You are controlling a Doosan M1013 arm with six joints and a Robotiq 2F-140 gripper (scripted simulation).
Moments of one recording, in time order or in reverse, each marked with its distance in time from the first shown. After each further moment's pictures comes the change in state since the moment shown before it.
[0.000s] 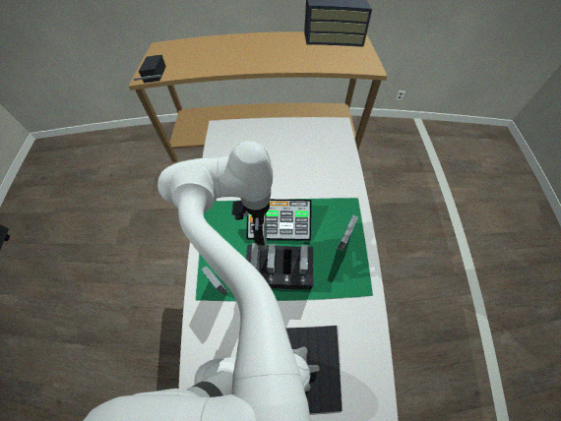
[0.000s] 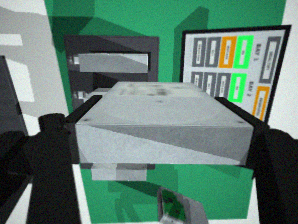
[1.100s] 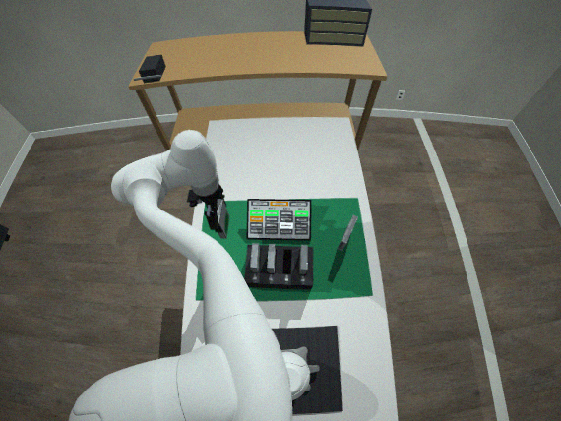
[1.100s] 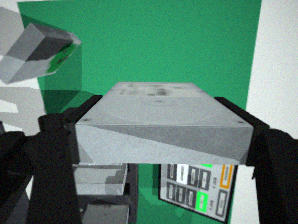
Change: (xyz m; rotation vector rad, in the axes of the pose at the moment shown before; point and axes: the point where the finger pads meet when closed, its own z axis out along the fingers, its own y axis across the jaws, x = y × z) arm 0.161 0.044 0.005 0.001 -0.001 0.000
